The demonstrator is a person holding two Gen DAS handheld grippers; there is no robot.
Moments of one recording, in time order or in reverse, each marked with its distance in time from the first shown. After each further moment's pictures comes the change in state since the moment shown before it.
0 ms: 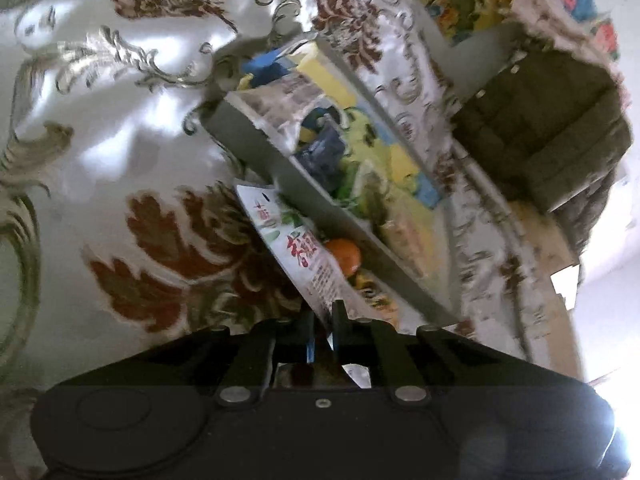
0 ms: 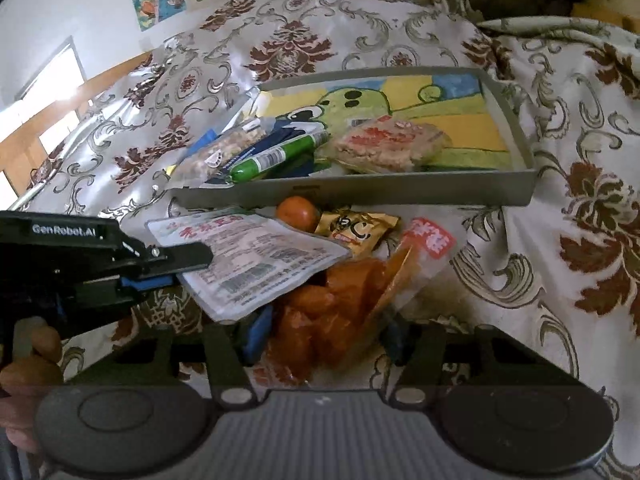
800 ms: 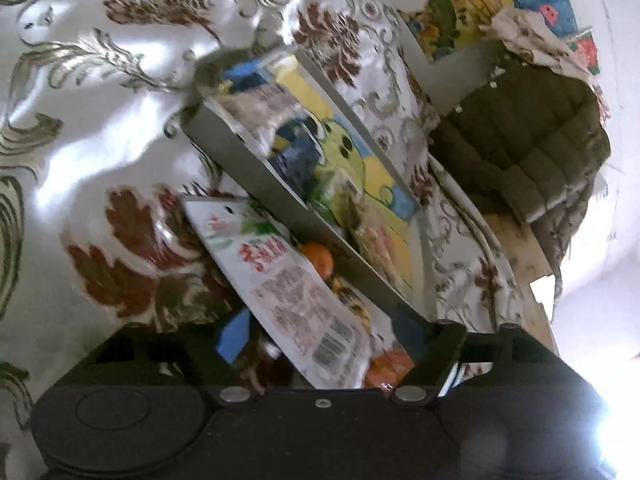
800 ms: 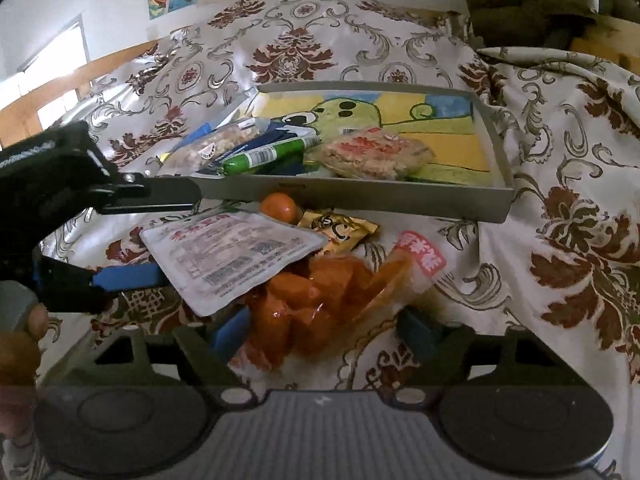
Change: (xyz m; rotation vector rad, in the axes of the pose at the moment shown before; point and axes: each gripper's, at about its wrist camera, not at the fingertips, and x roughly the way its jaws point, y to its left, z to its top) left arm -0.004 -0.003 -0.015 -0.017 -0.074 -0.083; right arm -0.010 0.002 -0.011 -0.104 -0.045 -0.068
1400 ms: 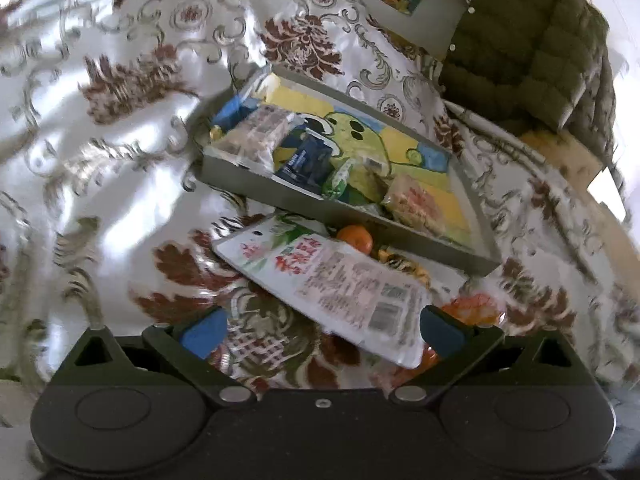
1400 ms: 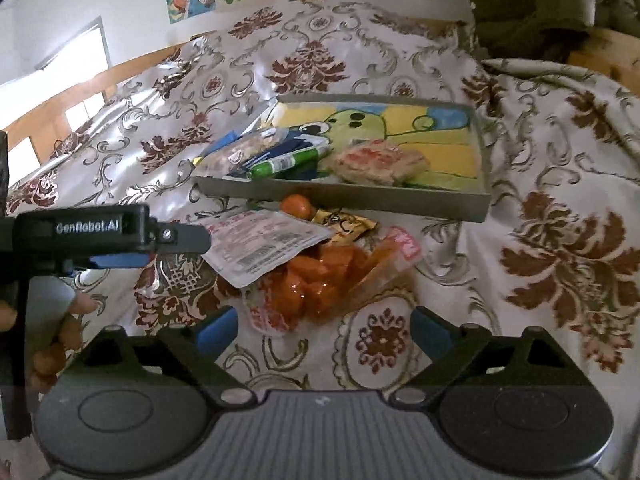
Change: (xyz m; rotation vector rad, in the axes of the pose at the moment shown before) left arm -0.018 -0.038 -0.009 0.346 0.035 0.222; right arm -0.052 -0.006 -0.006 -0.022 0.007 0.052
